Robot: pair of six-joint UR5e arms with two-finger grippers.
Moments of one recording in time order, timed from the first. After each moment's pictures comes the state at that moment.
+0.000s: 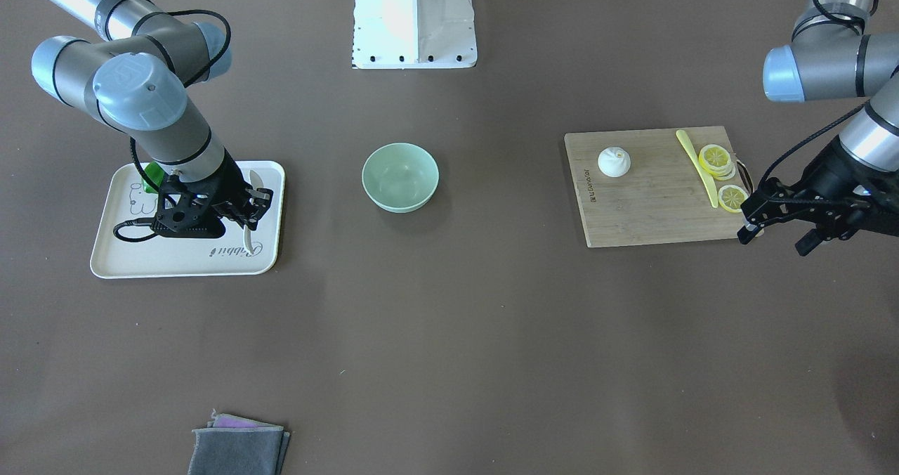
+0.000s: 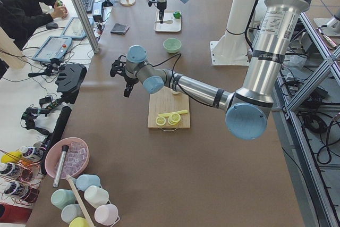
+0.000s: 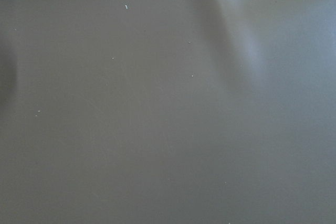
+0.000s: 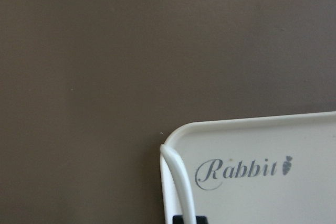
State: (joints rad) left arm -1.13 -1.81 -1.64 -2.13 -2.21 -0.73; right arm 0.77 -1.14 1.71 -1.40 2.06 1.12
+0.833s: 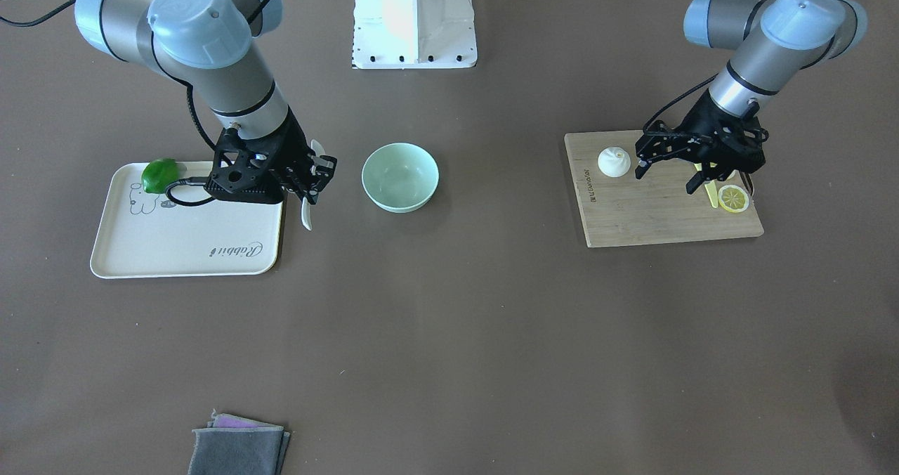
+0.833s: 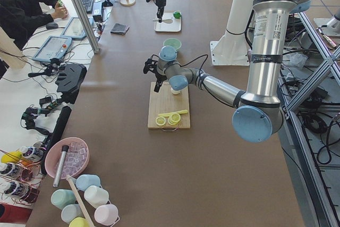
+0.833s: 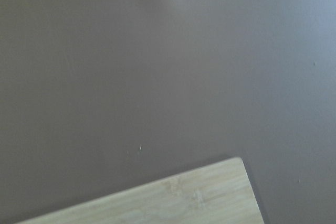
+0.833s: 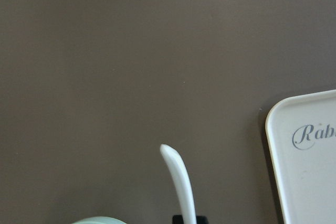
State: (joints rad) left arm -0.79 -1.61 -1.86 -2.18 -2.01 -0.84; right arm 0.72 -0.95 1.77 -1.58 2.04 1.26
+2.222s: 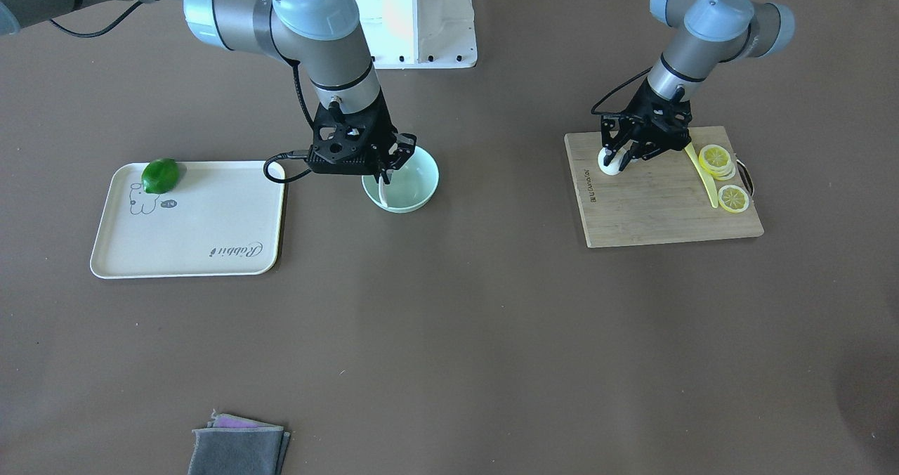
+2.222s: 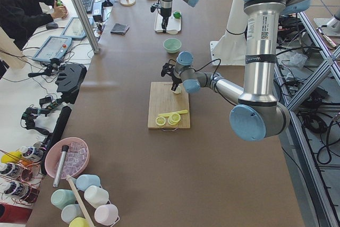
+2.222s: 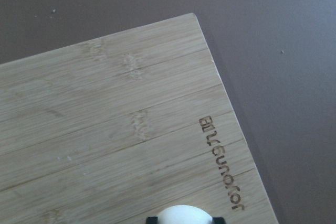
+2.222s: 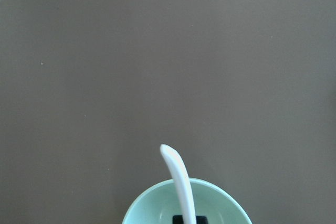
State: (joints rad) left arm -0.59 -1.56 -1.88 -2.26 -1.87 -0.93; right arm 0.60 -0.82 1.69 -1.58 1.94 1.36
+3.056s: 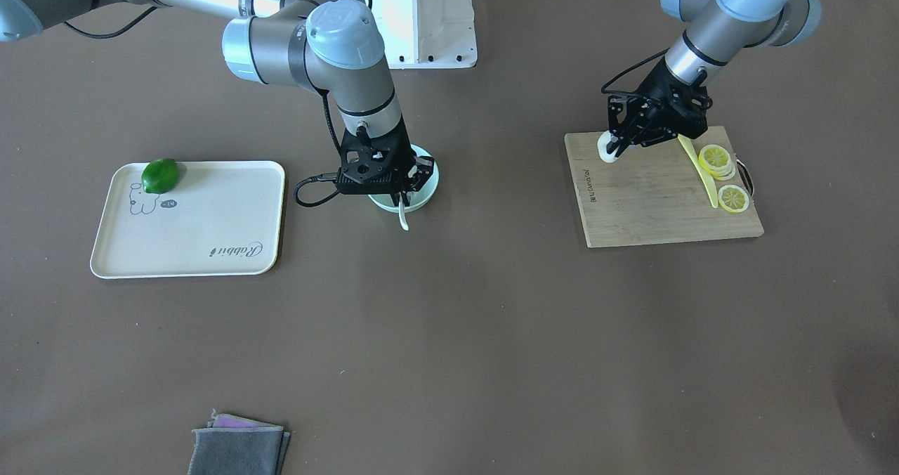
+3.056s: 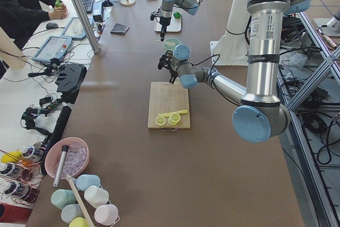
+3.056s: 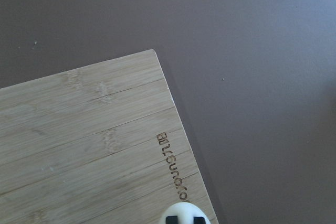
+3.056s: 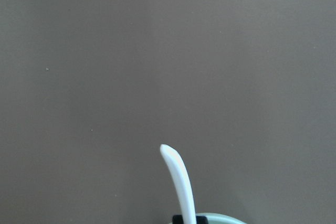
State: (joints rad) left arm -0.68 -1.57 -1.93 -2.26 -2.01 -0.93; right arm 0.55 -0.81 1.56 -1.40 1.84 1.36
